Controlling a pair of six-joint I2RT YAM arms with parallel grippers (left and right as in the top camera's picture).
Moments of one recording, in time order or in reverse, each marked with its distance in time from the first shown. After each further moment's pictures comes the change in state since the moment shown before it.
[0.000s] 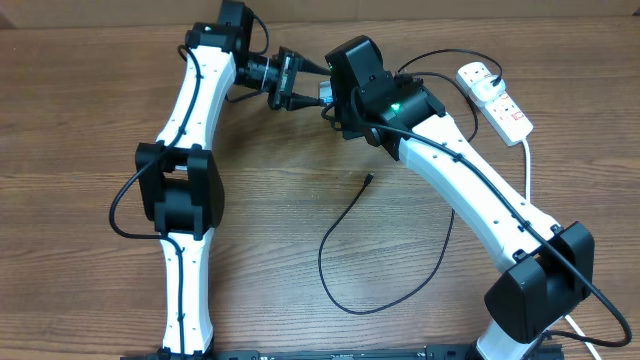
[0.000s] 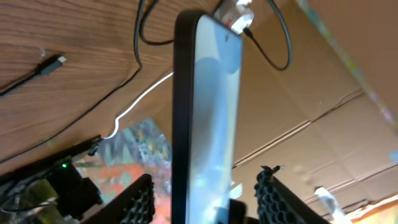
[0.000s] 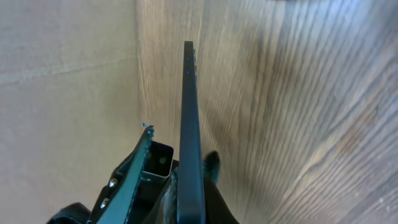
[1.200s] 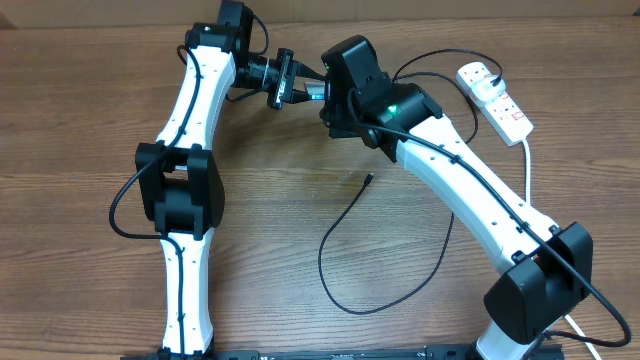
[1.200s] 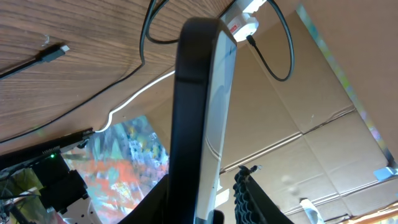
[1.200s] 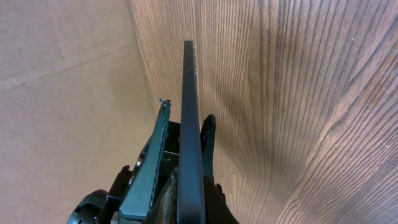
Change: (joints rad) left arm 0.000 0.000 0.000 0.000 -0.011 -0.094; right arm 0.015 0.000 0.000 0.041 -0.065 0.152
